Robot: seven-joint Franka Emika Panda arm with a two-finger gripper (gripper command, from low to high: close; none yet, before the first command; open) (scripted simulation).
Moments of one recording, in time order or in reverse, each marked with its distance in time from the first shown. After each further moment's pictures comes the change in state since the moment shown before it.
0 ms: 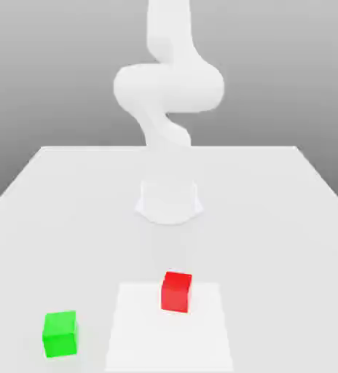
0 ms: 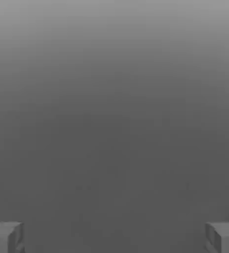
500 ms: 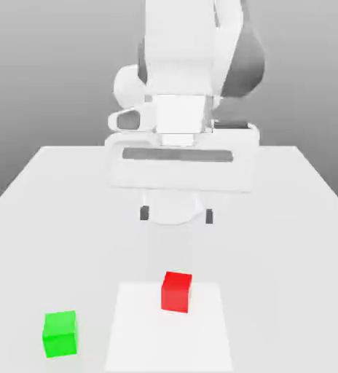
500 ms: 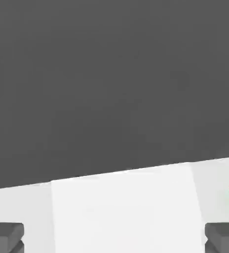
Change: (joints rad) arm -0.031 0.529 0.062 -0.419 0.003 0.367 0.162
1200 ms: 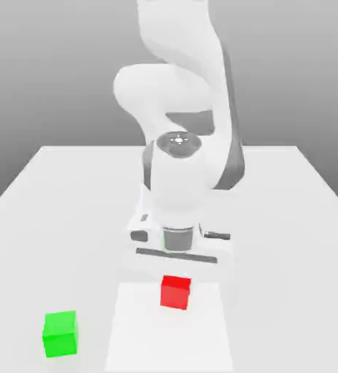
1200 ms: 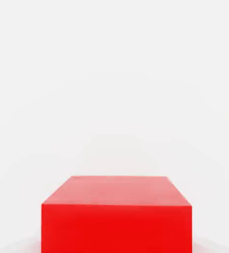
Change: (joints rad) arm 0.025 0.280 -0.024 -0.075 -0.023 0.215 0.058
